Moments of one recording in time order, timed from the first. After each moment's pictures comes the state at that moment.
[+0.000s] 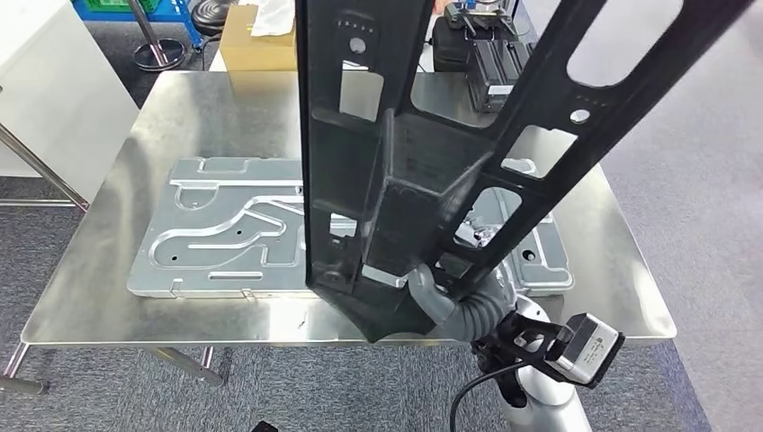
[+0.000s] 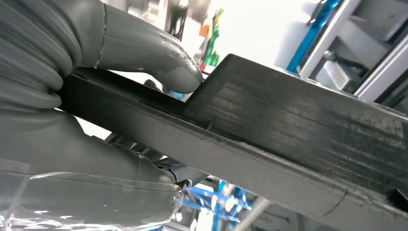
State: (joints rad) left arm -0.12 -0.04 -0.13 -0.18 -0.30 0.23 0.11; right arm -0.23 0.10 0.34 -1.84 0.09 0.27 -0.57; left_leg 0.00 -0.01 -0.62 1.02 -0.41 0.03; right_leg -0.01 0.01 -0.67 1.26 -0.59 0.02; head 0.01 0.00
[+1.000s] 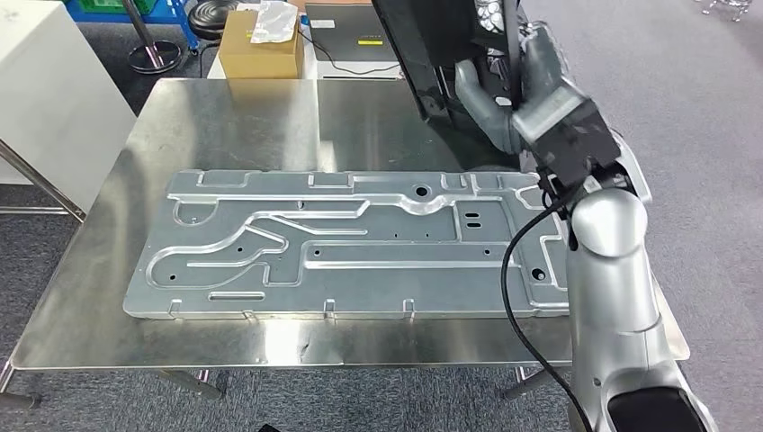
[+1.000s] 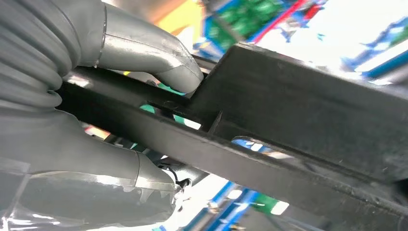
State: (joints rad) left arm -0.13 -0.05 -0.11 -0.18 -0.32 0.21 0.08; right arm -0.80 -0.03 0.19 -1.60 0.43 0.20 -0.25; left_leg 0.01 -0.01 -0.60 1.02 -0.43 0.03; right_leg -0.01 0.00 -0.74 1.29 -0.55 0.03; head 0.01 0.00
